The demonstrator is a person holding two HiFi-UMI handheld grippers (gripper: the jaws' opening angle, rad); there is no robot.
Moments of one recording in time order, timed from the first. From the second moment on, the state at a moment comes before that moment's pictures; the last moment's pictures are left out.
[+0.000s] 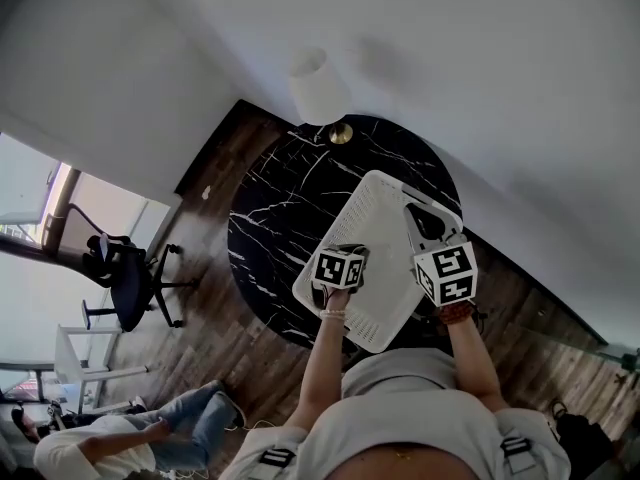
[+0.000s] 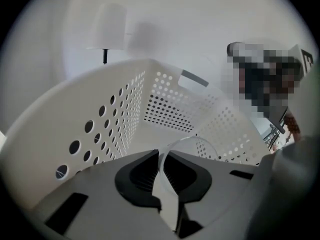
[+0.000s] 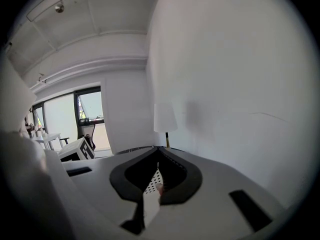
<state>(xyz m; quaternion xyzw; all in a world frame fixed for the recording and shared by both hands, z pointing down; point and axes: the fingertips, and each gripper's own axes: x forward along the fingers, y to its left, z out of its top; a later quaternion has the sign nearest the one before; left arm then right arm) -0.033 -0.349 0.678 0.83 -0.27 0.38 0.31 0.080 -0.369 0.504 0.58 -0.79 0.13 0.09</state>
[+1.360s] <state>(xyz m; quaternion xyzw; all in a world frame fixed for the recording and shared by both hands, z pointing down) -0.040 -0.345 0.589 0.86 -0.33 0.26 0.29 0.045 -0.367 0.505 0.53 -0.84 0.12 0.10</state>
